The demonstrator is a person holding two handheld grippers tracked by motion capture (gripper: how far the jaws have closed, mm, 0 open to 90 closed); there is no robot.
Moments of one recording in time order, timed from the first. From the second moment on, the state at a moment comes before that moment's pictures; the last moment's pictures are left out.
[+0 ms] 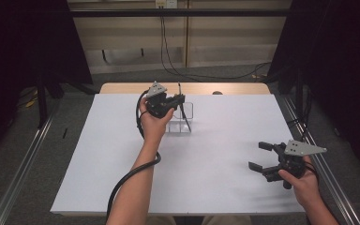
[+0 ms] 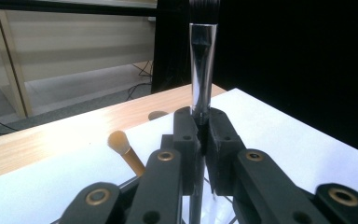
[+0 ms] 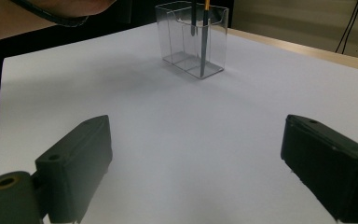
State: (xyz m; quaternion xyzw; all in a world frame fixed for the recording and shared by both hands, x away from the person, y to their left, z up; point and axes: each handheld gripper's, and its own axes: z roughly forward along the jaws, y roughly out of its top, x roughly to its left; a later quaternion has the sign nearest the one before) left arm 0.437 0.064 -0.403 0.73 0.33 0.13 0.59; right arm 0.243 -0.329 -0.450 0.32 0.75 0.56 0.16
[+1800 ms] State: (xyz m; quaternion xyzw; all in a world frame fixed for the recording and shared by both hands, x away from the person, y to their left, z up) left arm 0.426 0.072 -0.407 0.72 0.33 0.09 0.60; right arm 0.243 -0.328 -0.449 0.31 0.75 0.56 0.16
